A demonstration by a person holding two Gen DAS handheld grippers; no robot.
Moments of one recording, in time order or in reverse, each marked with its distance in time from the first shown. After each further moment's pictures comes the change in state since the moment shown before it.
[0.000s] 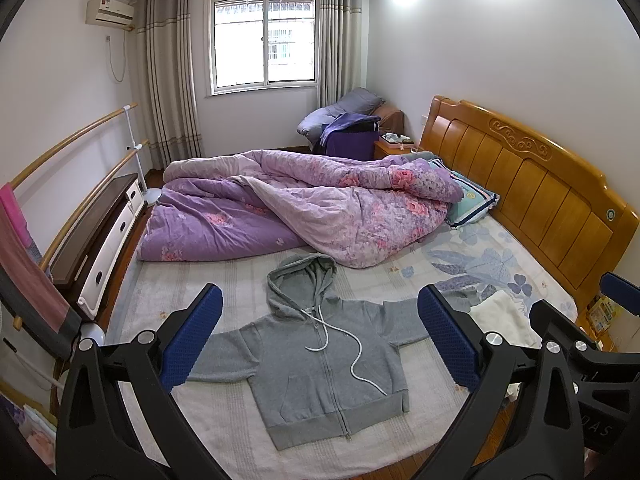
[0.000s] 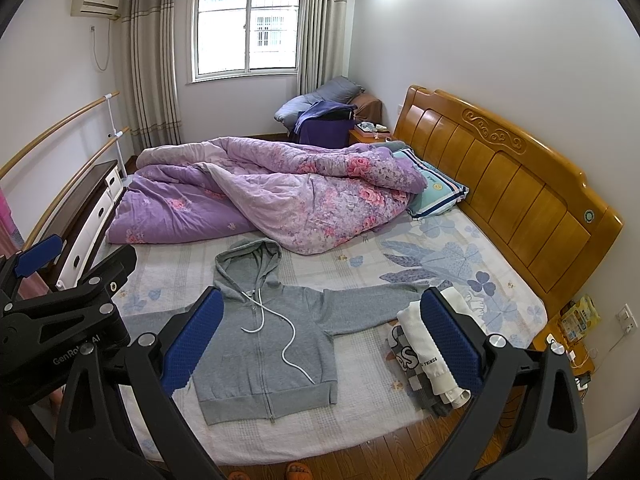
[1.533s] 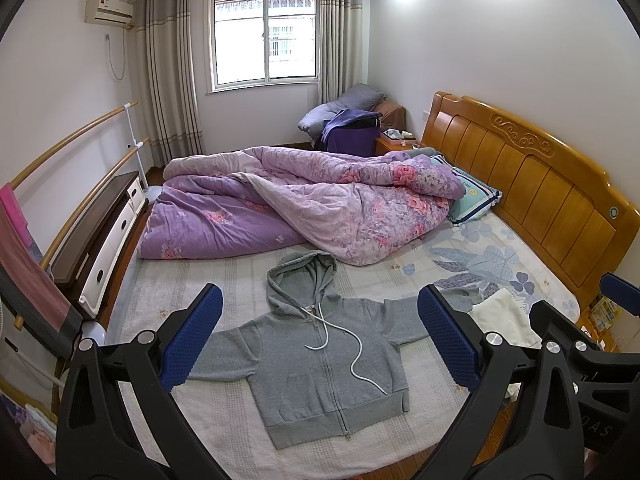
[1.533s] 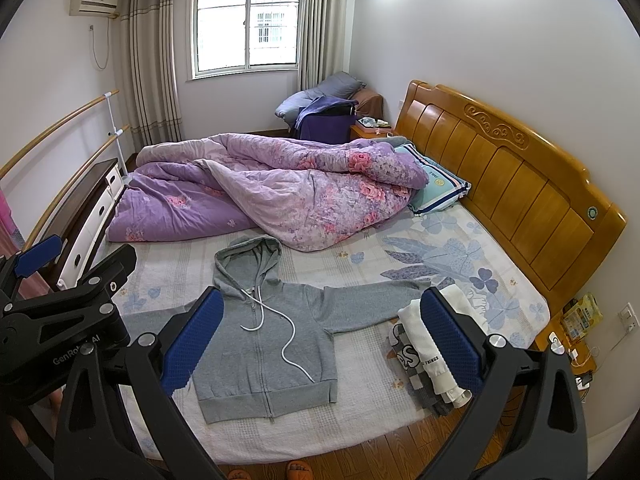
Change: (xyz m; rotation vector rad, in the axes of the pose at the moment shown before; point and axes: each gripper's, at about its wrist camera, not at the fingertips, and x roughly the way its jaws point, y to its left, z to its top) left arm 0.004 0.001 -0.003 0.001 0.006 -0.001; right arm -0.001 0.002 -0.007 0.001 0.008 0.002
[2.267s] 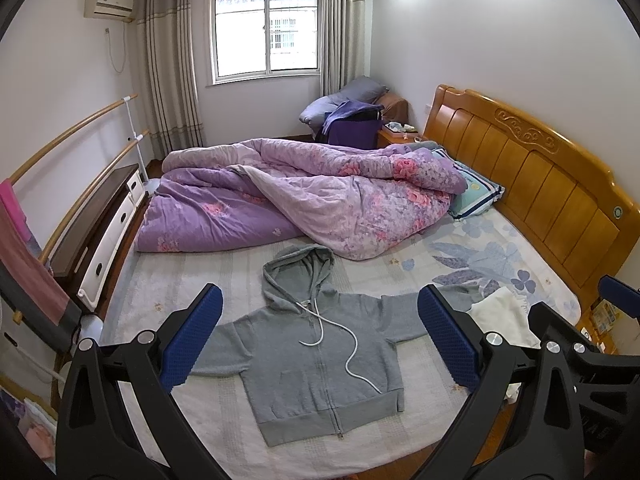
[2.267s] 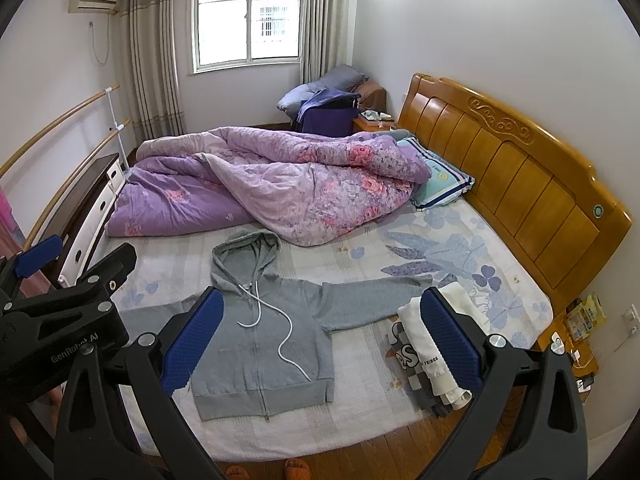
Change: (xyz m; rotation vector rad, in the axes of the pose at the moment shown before) left arm 0.020 0.010 -0.034 -0.011 0.023 0.003; right arm 0.019 -0.013 -0.002 -0.003 0.036 0.020
